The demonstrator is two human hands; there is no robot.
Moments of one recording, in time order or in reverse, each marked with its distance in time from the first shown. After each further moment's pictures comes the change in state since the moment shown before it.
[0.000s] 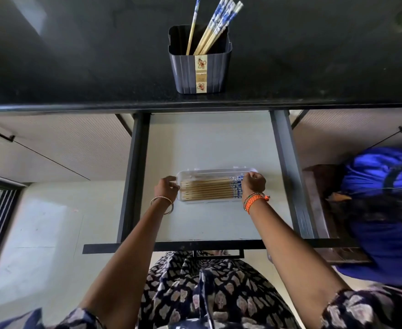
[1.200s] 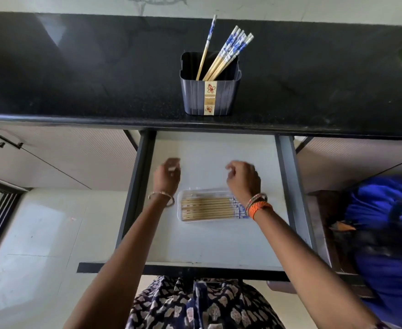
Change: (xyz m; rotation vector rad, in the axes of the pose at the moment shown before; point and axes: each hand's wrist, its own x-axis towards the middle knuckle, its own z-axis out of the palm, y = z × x) left_hand 0.014 0.069 -0.041 -0.158 0.253 0.294; right_hand -0.040 -0.090 -0.004 -0.677 -0.215 -0.828
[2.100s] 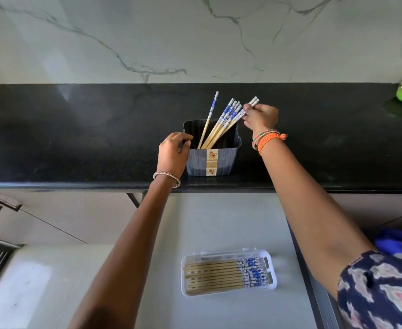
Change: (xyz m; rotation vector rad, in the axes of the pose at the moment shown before) left_hand 0.145 0.140 -0.033 0.021 0.185 0.471; right_hand 0.248 -0.102 -0.114 1.005 0.288 0.248
